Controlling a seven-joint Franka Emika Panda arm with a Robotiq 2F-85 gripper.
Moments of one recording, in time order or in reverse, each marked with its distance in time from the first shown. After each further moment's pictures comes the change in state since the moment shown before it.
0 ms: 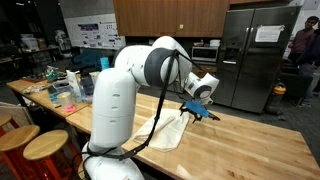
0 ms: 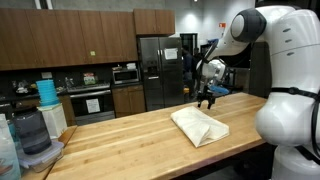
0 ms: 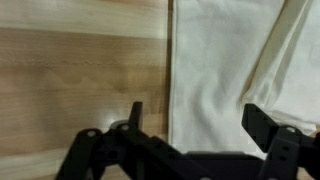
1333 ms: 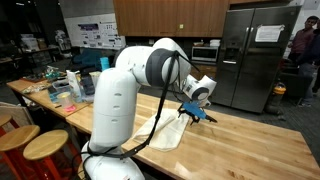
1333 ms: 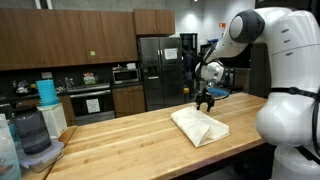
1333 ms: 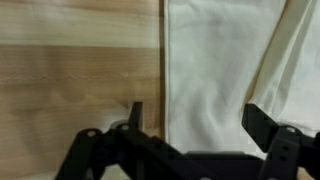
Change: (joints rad) arm 0.019 0.019 0.001 -0.015 0.000 0.013 0.043
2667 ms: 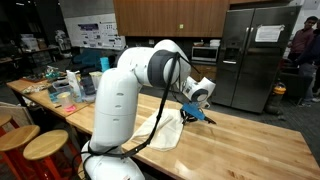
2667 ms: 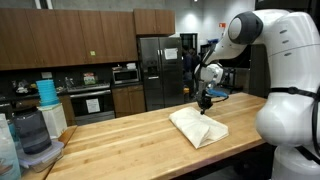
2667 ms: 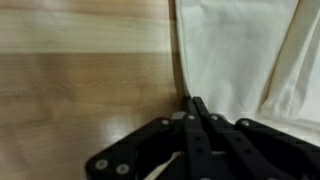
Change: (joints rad) arm 0.003 0.020 0.003 0.000 0.000 0.005 0.026
